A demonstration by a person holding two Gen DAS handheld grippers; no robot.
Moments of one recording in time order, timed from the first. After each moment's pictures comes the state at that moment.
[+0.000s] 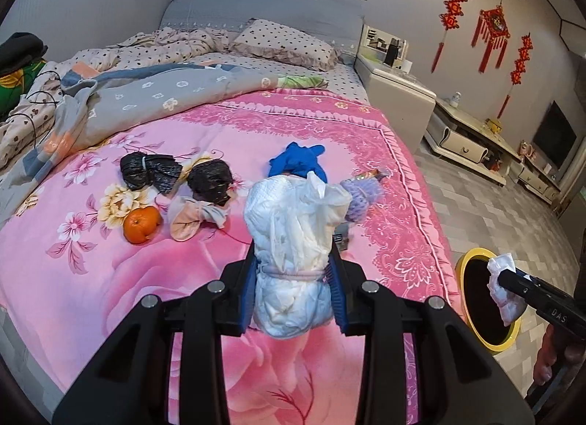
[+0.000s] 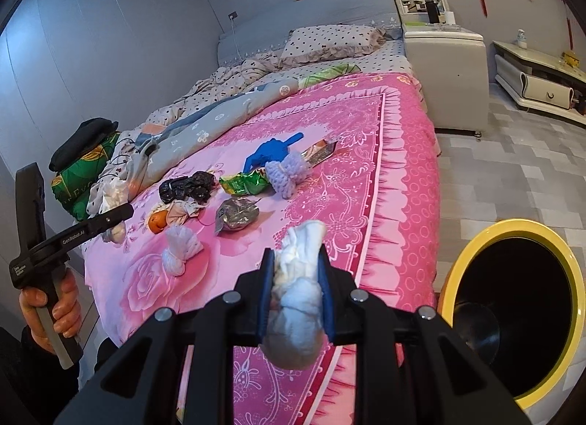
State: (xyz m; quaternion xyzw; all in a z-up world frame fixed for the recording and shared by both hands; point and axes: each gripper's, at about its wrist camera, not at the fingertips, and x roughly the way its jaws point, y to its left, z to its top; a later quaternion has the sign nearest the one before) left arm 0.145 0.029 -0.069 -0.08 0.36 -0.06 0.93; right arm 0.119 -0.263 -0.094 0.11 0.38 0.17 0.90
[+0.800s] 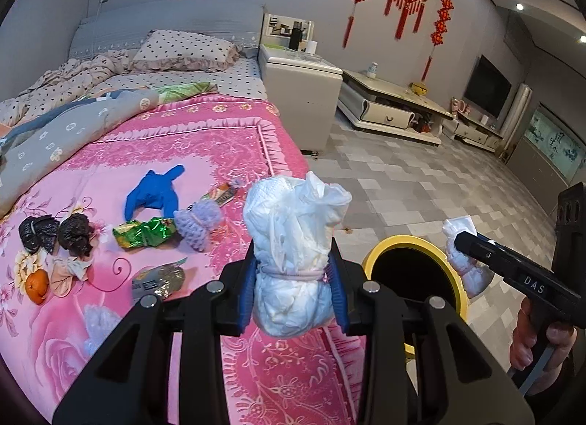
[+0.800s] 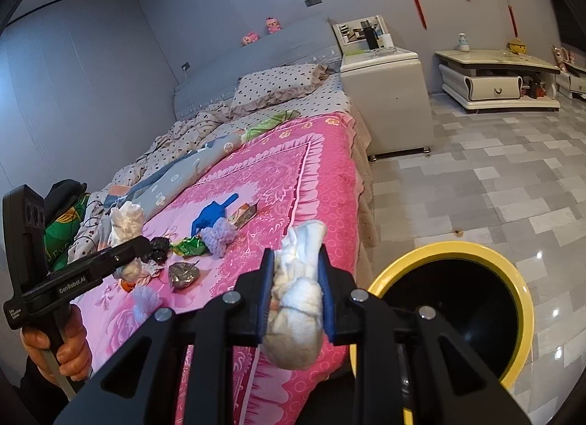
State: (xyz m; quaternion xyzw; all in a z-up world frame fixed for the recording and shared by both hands) left arm 0.168 -0.152 -0.035 -0.02 0.35 -0.22 0.91; right arm 0.106 -0.377 -0.059 0.17 0.32 0.07 0.93
